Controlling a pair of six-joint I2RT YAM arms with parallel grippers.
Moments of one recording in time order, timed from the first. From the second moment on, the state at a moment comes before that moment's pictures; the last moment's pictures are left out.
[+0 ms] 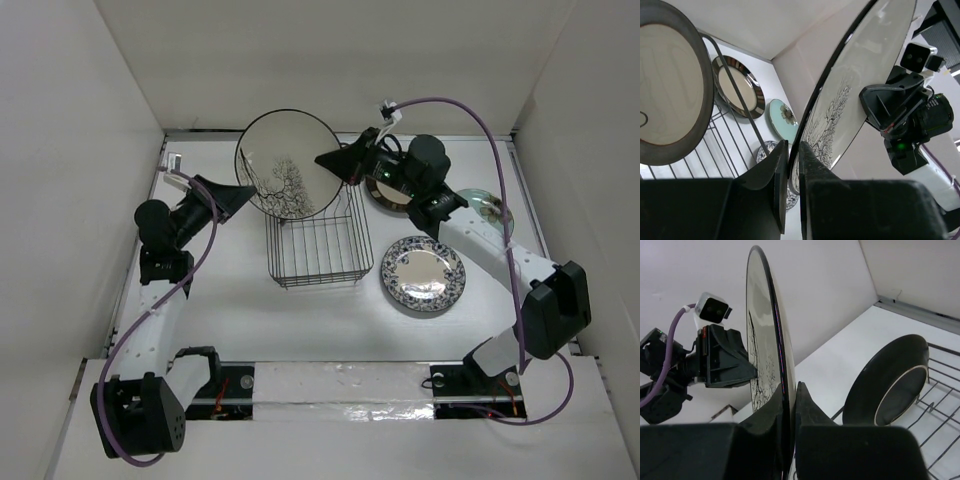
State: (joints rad) left arm 0.07 0.97 0.68 0.43 0.76 -1.09; right arm 0.58 1.52 1.31 0.38 -0.47 0.53
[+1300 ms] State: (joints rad) left arm 0.01 0.94 0.75 -0.12 0.27 -0.67; right arm 0.59 1.52 1.37 -0.03 0.35 0.45
